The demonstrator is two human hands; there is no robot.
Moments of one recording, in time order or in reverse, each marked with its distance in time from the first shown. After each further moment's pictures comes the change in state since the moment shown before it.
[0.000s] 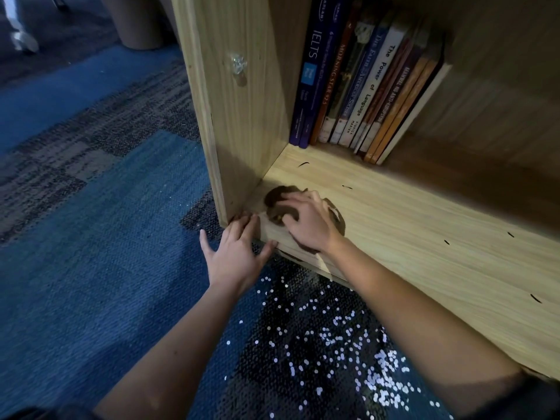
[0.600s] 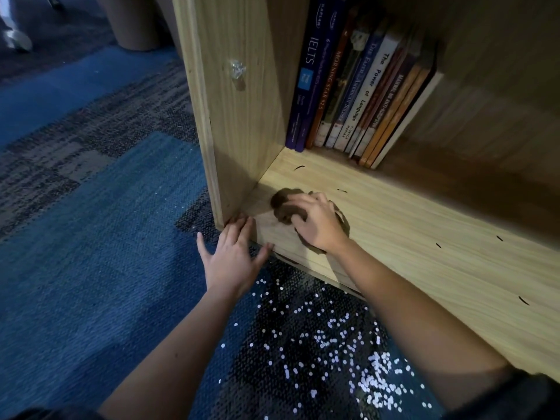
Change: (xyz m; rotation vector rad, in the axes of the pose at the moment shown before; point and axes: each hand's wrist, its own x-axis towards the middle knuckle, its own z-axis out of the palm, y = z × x) left_hand -0.002 0.001 0.002 0.012 0.012 0.008; right_hand -0.003 0.023 -0.010 -0.033 0.039 -0.050
